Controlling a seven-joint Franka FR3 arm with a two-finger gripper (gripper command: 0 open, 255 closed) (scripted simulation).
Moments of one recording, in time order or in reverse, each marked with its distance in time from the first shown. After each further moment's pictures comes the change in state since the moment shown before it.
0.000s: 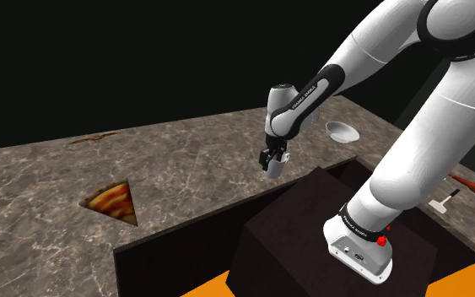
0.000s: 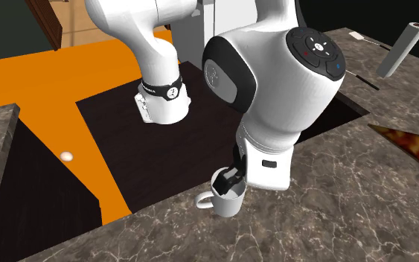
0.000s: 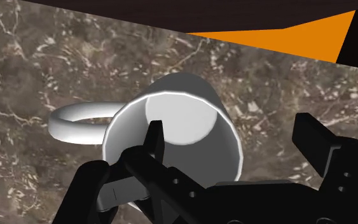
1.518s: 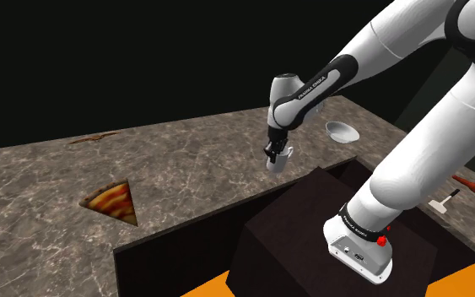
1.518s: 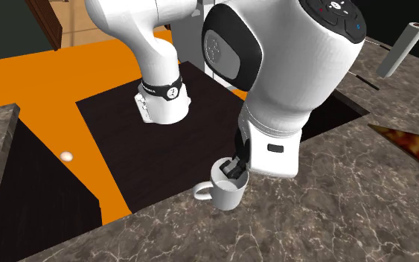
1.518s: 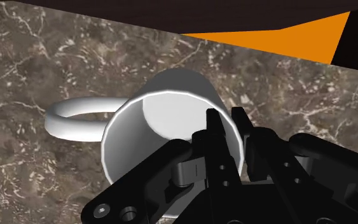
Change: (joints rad) arm 0.001 -0.113 0.001 0.001 0.012 -0.113 -0.011
